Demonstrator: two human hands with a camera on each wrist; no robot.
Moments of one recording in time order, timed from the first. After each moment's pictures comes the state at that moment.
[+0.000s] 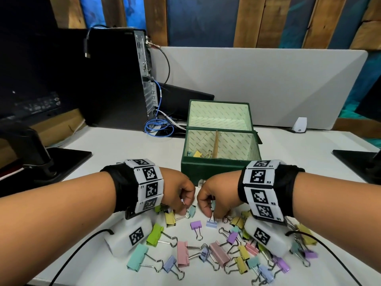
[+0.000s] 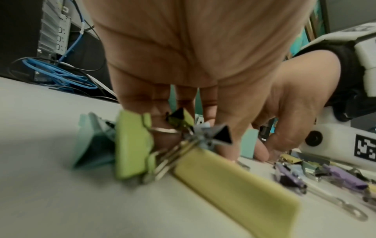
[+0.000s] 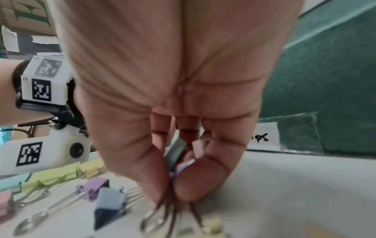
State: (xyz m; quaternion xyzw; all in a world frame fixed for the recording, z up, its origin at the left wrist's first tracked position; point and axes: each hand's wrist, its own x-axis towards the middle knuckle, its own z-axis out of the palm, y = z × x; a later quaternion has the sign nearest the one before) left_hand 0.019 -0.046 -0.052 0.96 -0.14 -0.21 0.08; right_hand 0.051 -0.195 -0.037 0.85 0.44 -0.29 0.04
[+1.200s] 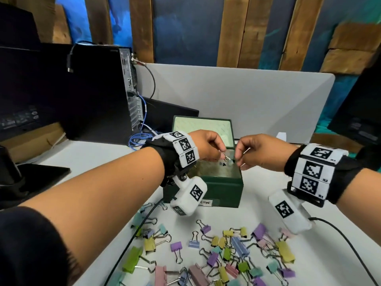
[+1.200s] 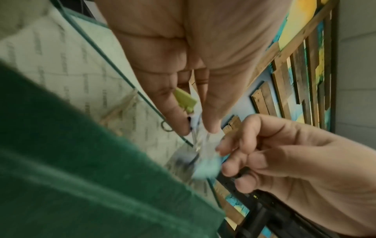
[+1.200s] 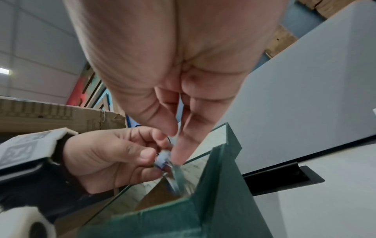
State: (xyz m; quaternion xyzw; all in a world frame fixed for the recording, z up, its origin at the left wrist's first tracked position) left_hand 0.104 -0.112 0.010 0.85 -0.11 -0.03 0.51; right_hand 0.110 -0.292 0.024 0.89 0.23 -0.09 -0.37
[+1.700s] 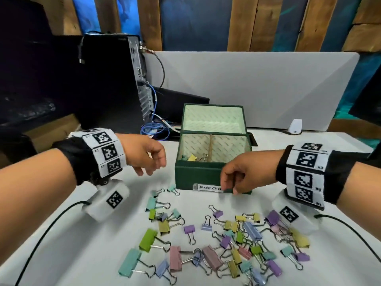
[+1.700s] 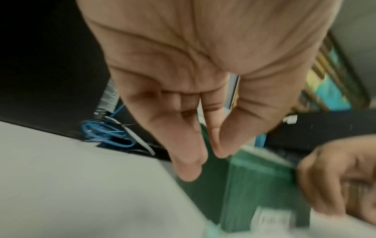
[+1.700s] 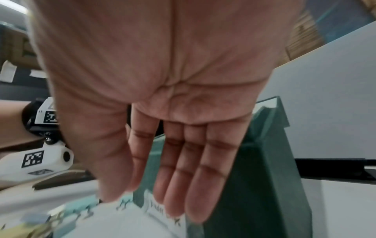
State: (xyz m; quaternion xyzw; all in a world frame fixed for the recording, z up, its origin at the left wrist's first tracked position) left_hand 0.030 0.009 0.004 0.95 -0.03 -0.14 0.26; right_hand 0.074 -0.257 0.005 0.89 0.39 -0.23 -0.04
